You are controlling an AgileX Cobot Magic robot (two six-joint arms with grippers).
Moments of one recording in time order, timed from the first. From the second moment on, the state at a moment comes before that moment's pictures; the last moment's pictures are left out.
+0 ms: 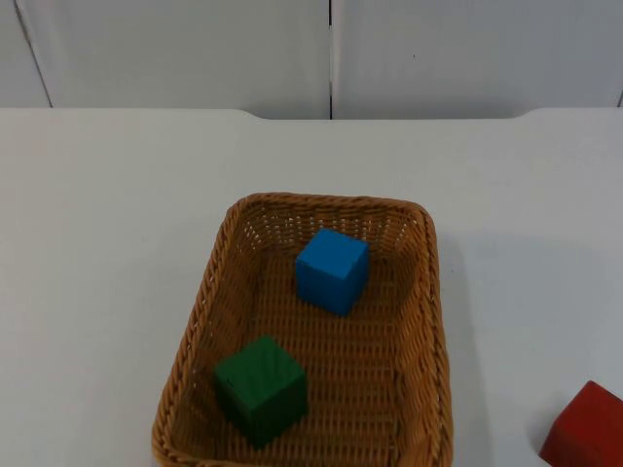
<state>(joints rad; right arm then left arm) 0.60 0.00 -0.52 -0.01 1.08 0.01 -0.61 0.00 -0.50 0.00 1.09 0.02</state>
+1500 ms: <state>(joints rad) 0.11 0.00 -0.52 -0.01 1.08 0.01 -0.61 0.00 -0.50 0.00 1.09 0.02</state>
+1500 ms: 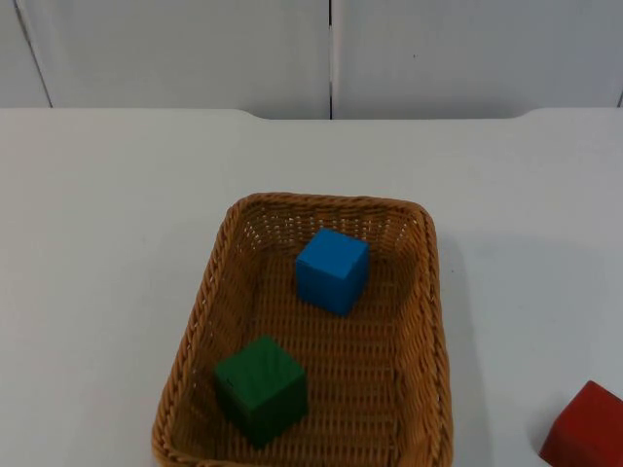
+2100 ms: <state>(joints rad) 0.05 0.00 -0.52 -0.01 1.08 0.01 -0.61 0.00 -0.50 0.00 1.09 0.02</state>
